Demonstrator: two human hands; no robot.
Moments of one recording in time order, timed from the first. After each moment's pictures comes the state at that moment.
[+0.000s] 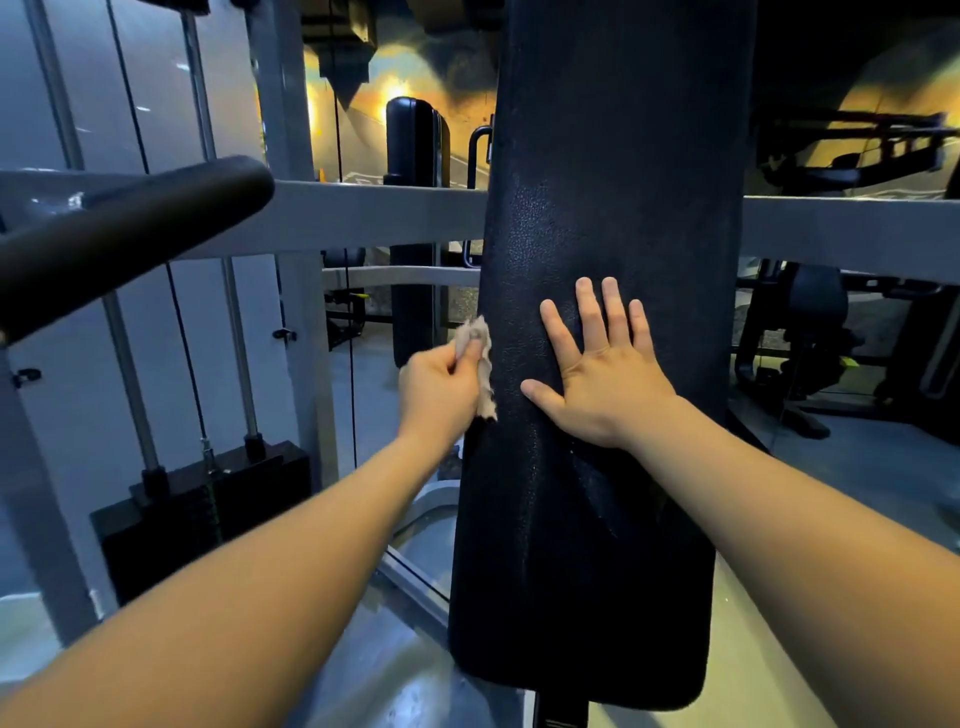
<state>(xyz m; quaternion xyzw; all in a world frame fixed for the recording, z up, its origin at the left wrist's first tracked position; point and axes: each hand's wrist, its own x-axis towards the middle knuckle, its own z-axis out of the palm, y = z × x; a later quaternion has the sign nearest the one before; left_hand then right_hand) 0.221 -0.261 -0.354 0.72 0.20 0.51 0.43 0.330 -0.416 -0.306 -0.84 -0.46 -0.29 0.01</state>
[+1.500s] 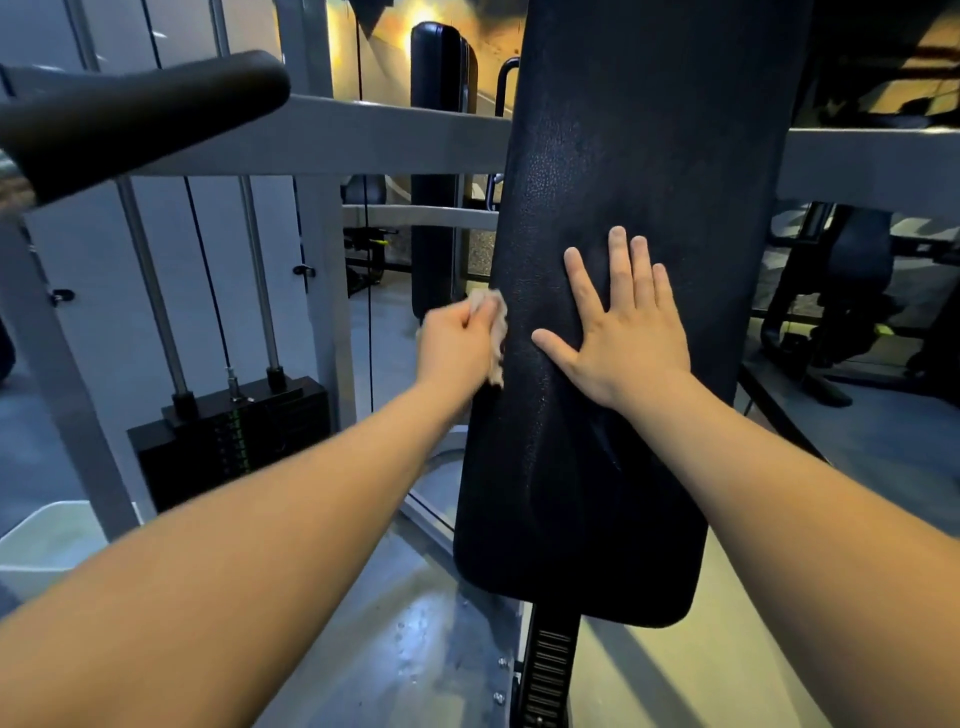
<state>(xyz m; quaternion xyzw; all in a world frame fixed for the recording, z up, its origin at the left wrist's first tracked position) 0.211 -0.284 -0.372 0.69 0.25 0.47 0.49 0.328 -0.421 -0.338 -0.84 -0.42 -0.34 0.02</state>
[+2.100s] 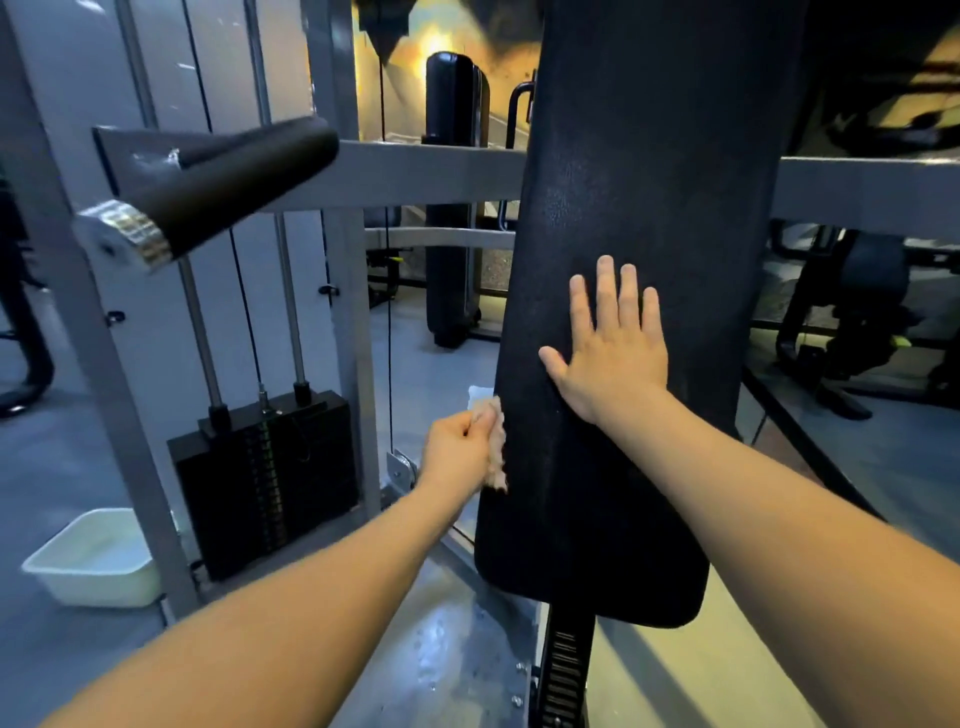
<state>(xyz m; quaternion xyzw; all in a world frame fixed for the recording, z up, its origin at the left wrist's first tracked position) 0.165 -0.313 -0.443 0.71 0.33 0.38 0.50 0.296 -0.415 -0.334 -0.85 -0.41 -0.33 0.01</state>
